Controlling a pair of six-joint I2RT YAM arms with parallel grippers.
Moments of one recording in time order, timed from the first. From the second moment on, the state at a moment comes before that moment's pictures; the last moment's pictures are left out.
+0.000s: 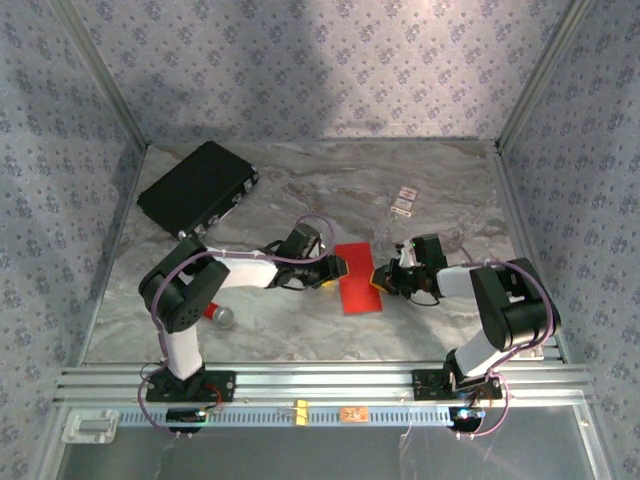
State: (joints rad) left arm -0.79 1.83 0.89 0.14 0.39 -1.04; right arm 0.23 1.57 0.47 0.13 -0.70 0.72
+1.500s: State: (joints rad) left arm -0.76 1.79 0.80 0.22 0.40 -1.10; right arm 0.25 1.20 0.45 -0.07 -0.57 0.58
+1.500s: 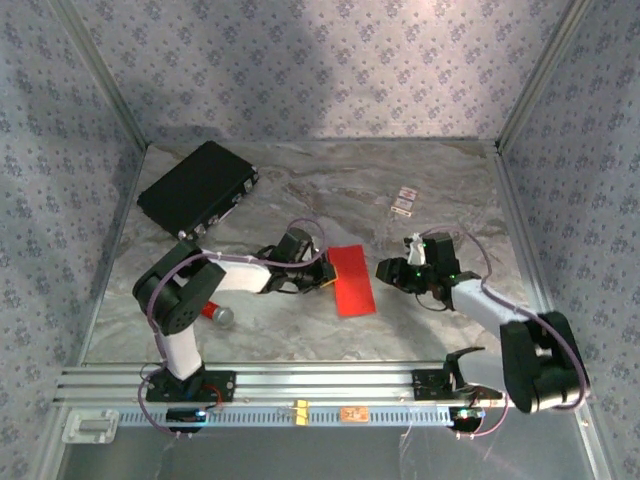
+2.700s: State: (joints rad) left arm -0.71 1.77 0.78 0.23 0.44 -1.22; right arm 1.13 1.16 0.36 0.10 0.27 -0.21
